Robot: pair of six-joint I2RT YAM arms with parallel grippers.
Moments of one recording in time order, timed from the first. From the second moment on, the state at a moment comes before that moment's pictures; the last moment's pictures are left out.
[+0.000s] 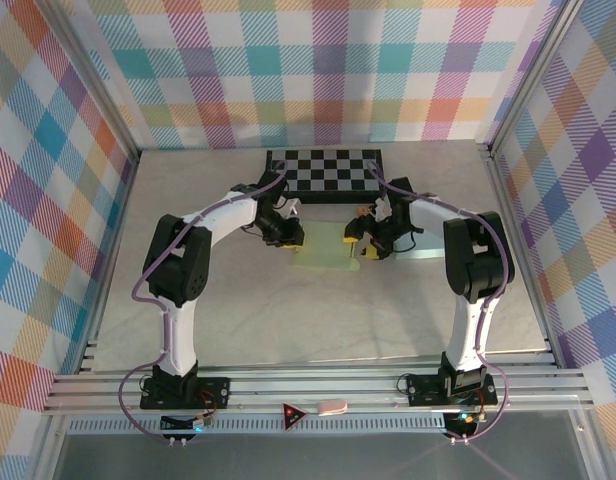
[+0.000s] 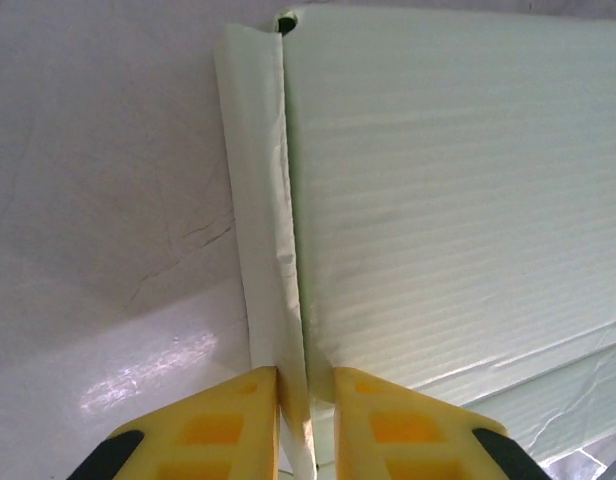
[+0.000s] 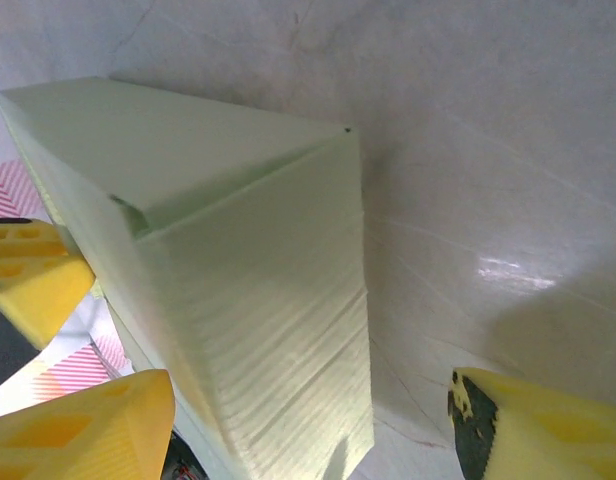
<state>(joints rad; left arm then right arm) -0.41 2.06 1.52 -0.74 0.44 -0.29 0.25 1.99 1.29 -0.61 -0.73 0.53</state>
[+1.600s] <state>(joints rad) -0.66 1.49 1.30 -0.57 0.33 0.18 0.25 1.97 1.28 -0.69 -1.13 1.27</state>
